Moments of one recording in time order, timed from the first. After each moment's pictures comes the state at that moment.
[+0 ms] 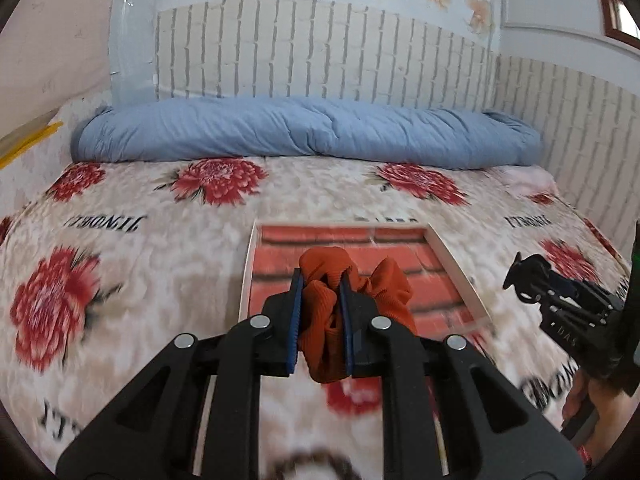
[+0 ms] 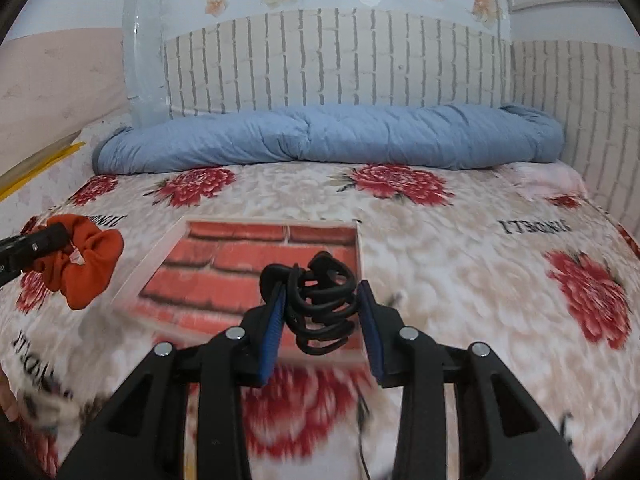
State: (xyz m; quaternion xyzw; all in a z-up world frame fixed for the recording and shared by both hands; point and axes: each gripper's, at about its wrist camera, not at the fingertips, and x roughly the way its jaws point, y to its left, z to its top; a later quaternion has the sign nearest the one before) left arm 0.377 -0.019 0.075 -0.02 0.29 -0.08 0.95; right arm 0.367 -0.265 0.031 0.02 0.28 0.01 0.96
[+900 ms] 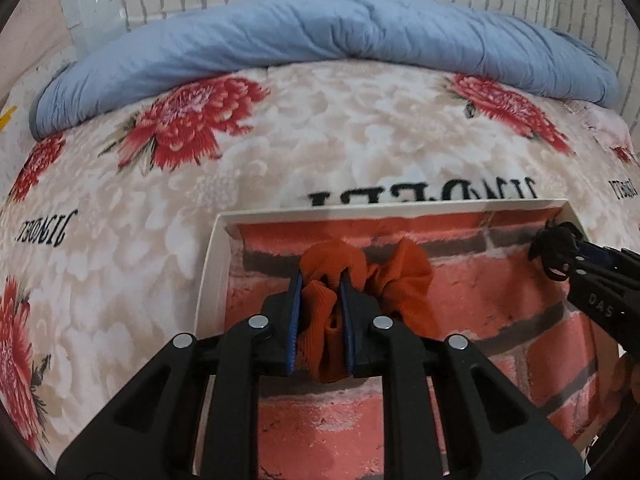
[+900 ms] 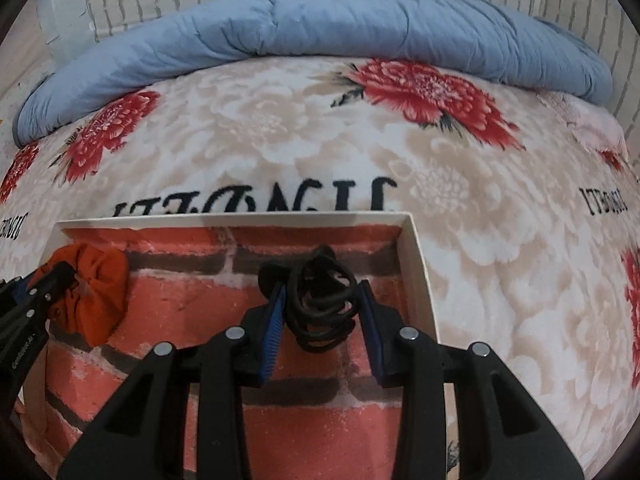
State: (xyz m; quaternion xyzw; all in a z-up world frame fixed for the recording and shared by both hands) left arm 0.614 -0.039 -0.048 0.04 0.45 -0.03 0.89; right arm 0.613 -0.248 -0.064 0.03 0.47 -0.04 0.88
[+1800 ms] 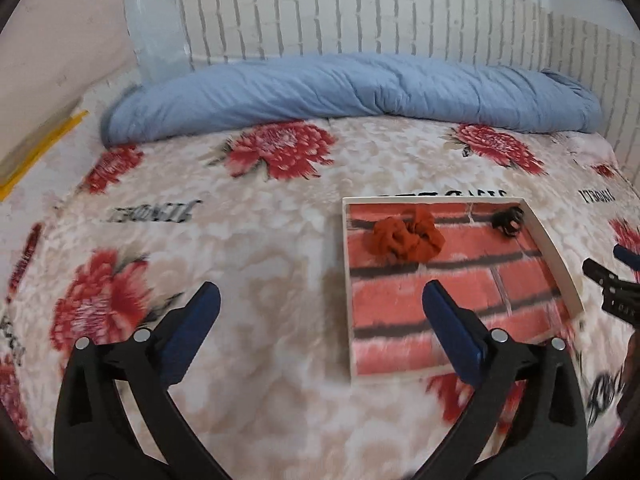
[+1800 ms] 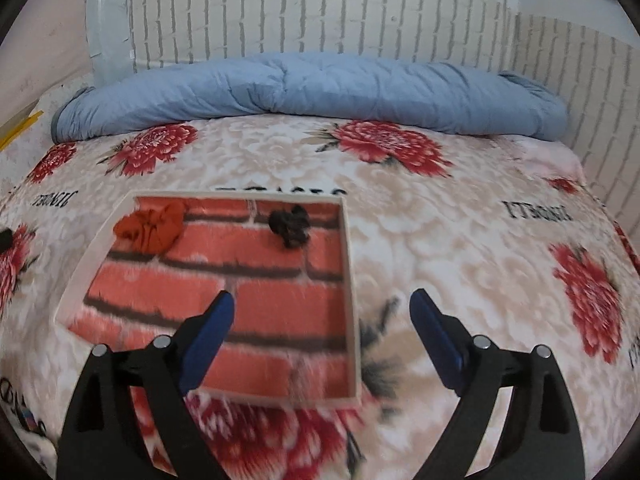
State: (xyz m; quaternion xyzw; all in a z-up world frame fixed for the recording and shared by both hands) left arm 0.428 0.053 0.063 0.05 0.36 0.01 0.93; right arm 0.422 -0.264 0.011 -0.01 0.36 -0.06 0.93
